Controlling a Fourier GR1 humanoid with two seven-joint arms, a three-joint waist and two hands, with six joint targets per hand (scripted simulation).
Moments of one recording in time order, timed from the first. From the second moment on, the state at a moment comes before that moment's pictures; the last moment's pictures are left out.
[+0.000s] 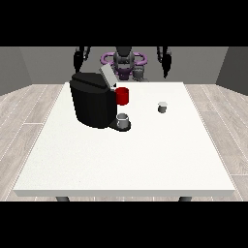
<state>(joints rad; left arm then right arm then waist) -0.02 0.09 -0.01 -1.56 0.03 0.00 0.01 0.01 -0.09 0.00 -1.57 0.04 0.00 -0.01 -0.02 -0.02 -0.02</state>
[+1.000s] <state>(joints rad) -0.23 0.44 0.06 -1.32 -0.19 -0.20 -0.15 -0.09 -0.05 0.02 -1.56 0.17 -0.13 -0.02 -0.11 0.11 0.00</state>
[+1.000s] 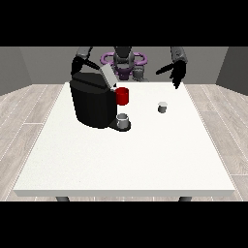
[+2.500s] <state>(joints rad) -0.59 0.49 -0.03 -0.82 -0.63 -0.01 -0.25 -0.28 -0.01 0.07 -1.40 0.18 -0.18 0.01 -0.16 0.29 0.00</state>
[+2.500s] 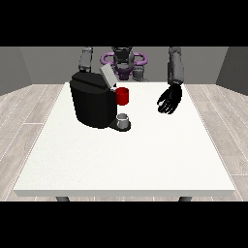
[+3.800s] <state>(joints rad) -0.73 0.44 -0.03 -0.64 -0.76 -0.12 -0.34 -0.26 -0.03 0.03 -1.28 0.22 -0.20 0.01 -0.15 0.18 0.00</state>
